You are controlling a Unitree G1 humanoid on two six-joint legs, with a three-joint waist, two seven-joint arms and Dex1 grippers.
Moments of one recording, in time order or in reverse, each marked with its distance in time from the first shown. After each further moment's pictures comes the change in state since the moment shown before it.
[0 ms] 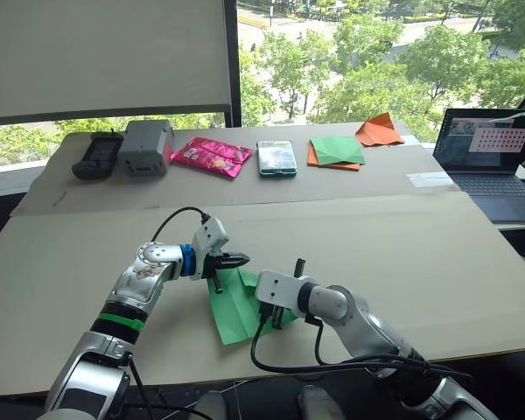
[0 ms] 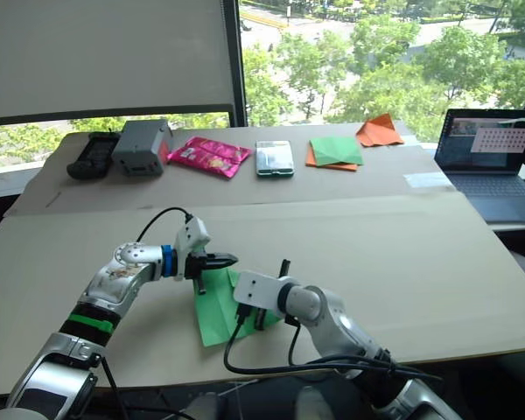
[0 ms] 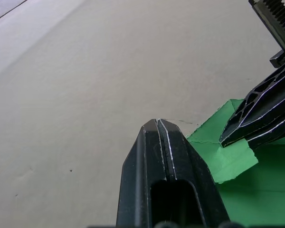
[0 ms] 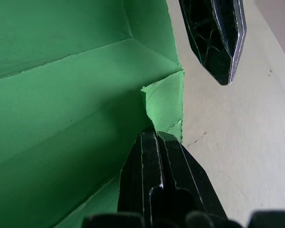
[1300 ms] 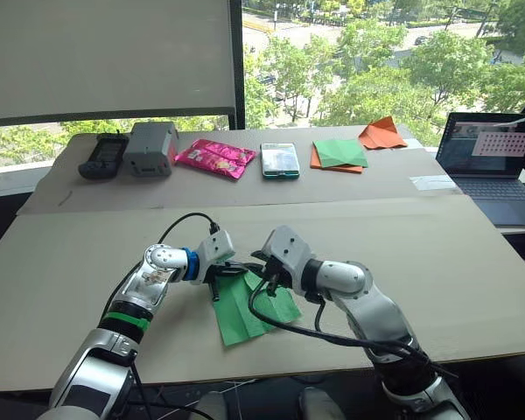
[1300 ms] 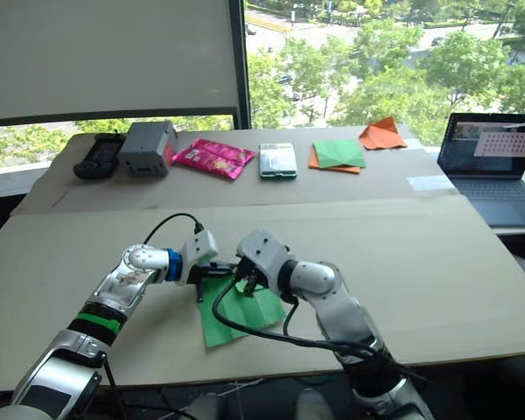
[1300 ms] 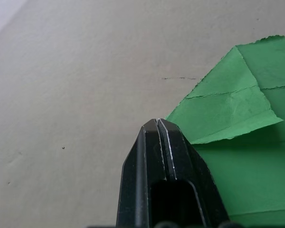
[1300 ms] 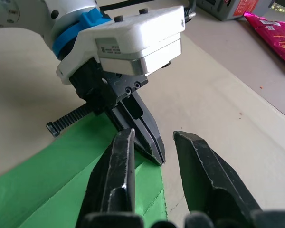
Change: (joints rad) left arm -0.013 -0.012 -0.051 0.077 0.142 -0.148 -0.036; right arm -0.046 0.190 -0.276 -0.108 0.246 0.236 0.080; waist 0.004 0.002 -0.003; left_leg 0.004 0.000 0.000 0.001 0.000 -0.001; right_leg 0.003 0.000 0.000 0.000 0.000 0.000
